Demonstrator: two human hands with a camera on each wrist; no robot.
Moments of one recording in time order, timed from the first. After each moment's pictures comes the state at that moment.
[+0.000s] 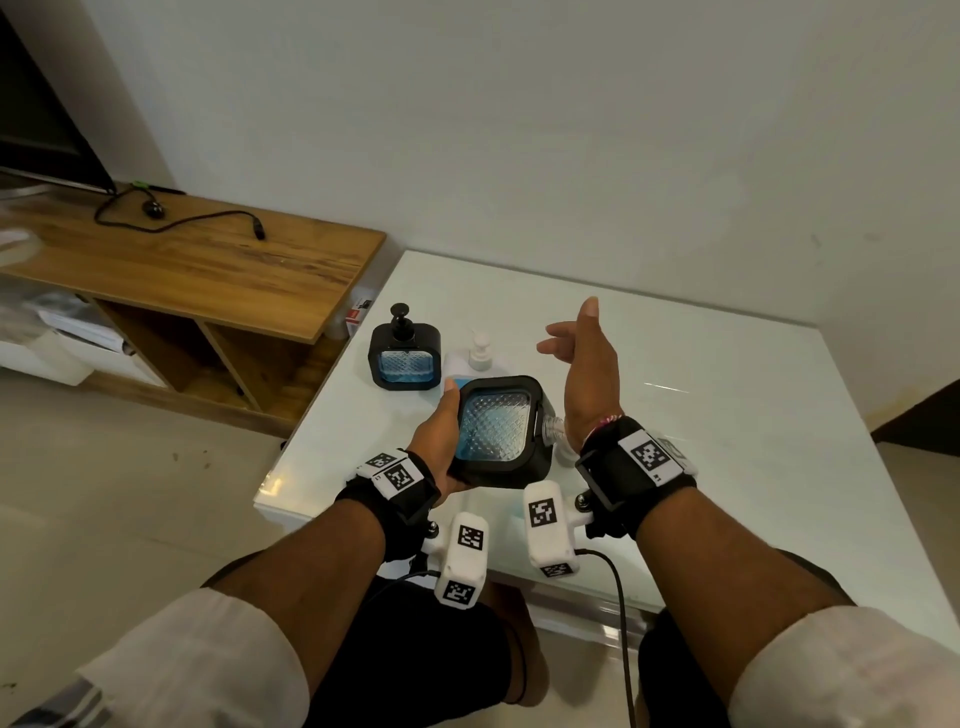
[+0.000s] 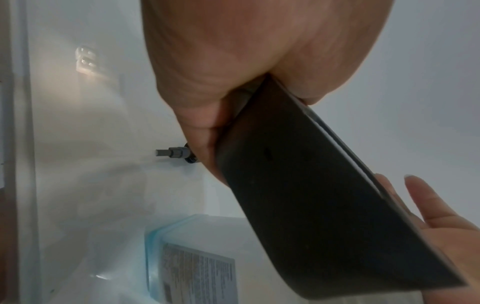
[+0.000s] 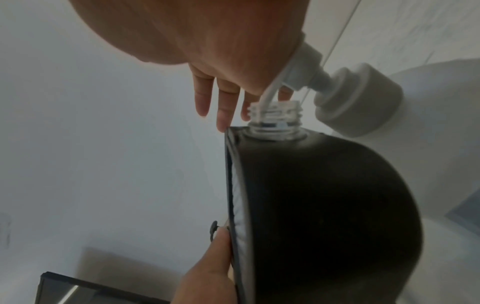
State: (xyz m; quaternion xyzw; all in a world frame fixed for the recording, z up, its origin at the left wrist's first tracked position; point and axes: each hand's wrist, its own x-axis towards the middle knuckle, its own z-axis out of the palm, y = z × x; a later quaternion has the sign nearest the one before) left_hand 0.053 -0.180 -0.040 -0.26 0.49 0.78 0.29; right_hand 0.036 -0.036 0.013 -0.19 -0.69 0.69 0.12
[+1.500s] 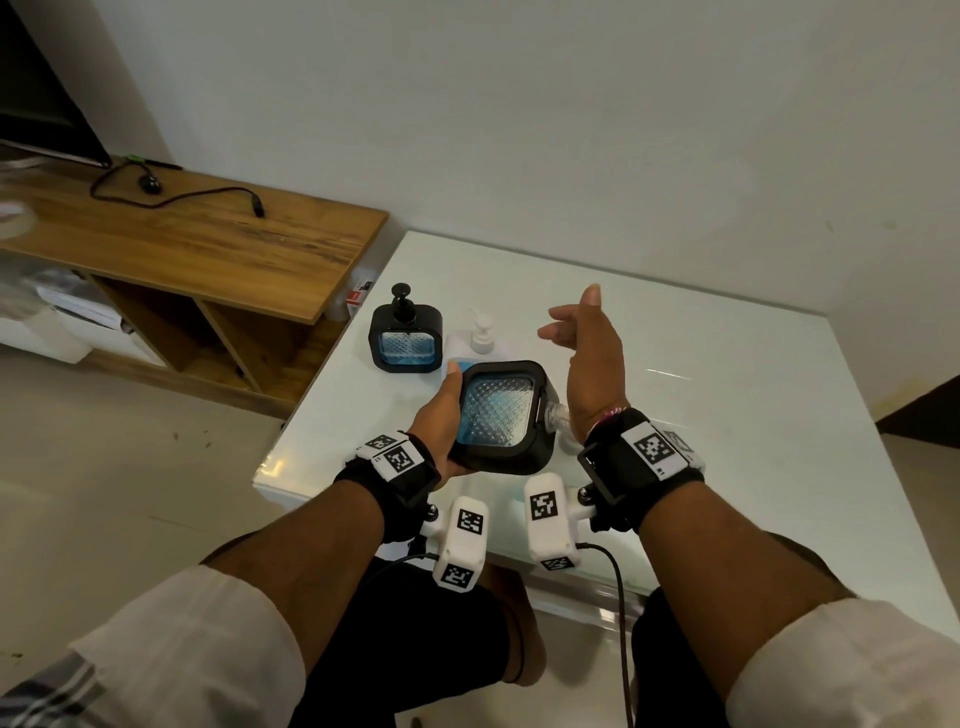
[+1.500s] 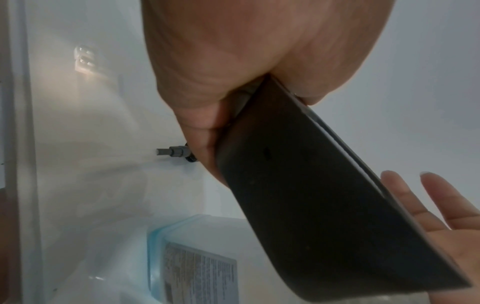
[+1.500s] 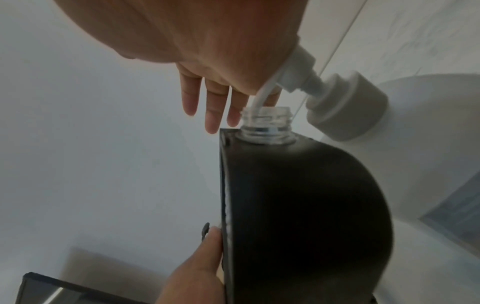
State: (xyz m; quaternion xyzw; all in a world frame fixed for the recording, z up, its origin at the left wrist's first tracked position) left_hand 0.060 -0.179 -0.031 -0.26 0.50 0.77 0.29; right_hand 0.043 -0.036 0.008 -0.15 -0.71 0.68 0.12
